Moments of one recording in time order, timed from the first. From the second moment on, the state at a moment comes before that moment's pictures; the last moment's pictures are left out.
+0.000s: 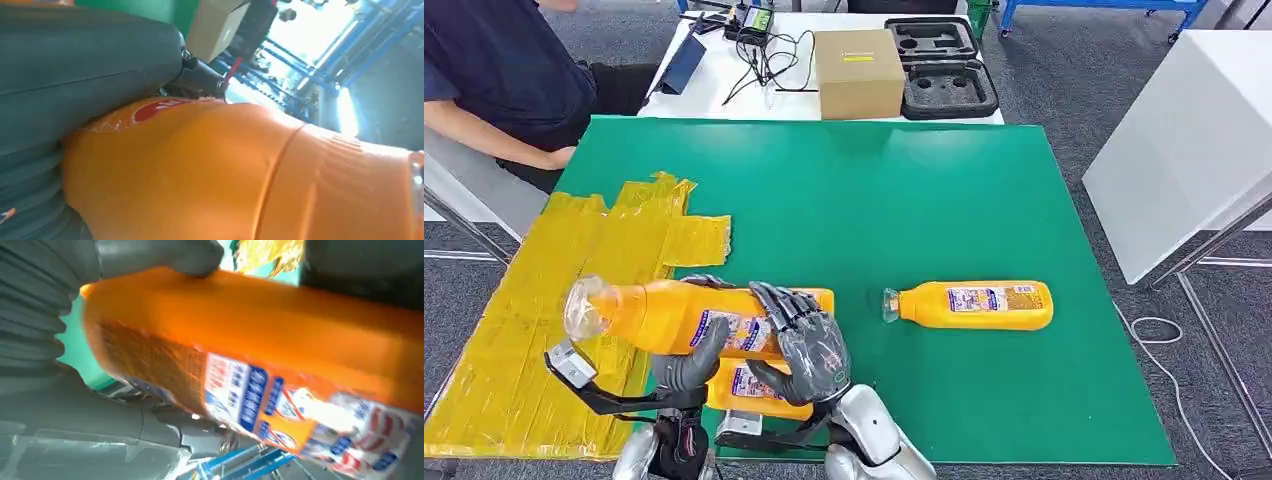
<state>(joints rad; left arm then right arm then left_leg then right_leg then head) 0.01 -0.31 -0.07 -1.33 0.35 -0.37 -0.42 -0.15 0.31 0.70 -0.94 0.94 -0.70 -0.36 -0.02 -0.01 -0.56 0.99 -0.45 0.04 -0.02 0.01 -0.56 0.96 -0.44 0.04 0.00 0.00</state>
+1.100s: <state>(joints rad) 0.02 -0.21 0.24 -1.69 -1.21 0.67 -0.29 0.27 0.08 0.60 -1.85 0.80 -0.55 -0.34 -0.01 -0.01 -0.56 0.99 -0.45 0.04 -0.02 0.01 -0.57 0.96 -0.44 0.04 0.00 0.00</state>
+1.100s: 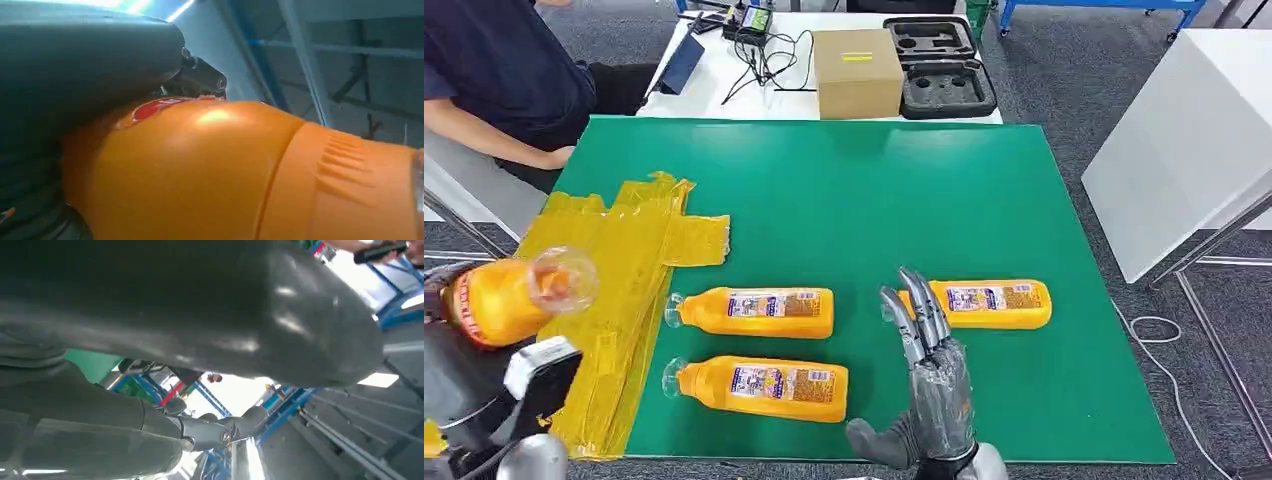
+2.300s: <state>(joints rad) -0.72 -0.19 -0.62 -0.41 -1.57 0.64 0.39 0.36 0.03 0.53 -1.92 0.85 -0.62 -0.32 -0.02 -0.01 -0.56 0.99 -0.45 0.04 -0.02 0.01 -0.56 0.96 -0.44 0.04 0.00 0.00</state>
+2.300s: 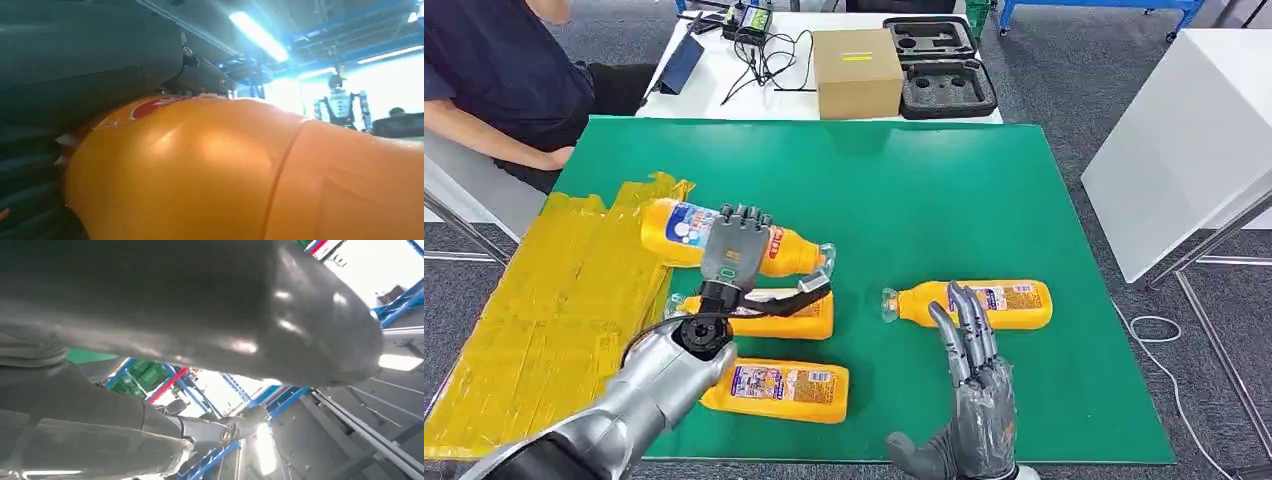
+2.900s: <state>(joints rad) -0.77 -0.21 -0.63 -0.35 -1.57 0.61 0.38 0.36 -0.03 0.60 -1.93 0.88 -0.69 -0.21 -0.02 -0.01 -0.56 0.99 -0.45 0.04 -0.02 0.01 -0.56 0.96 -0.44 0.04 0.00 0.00</state>
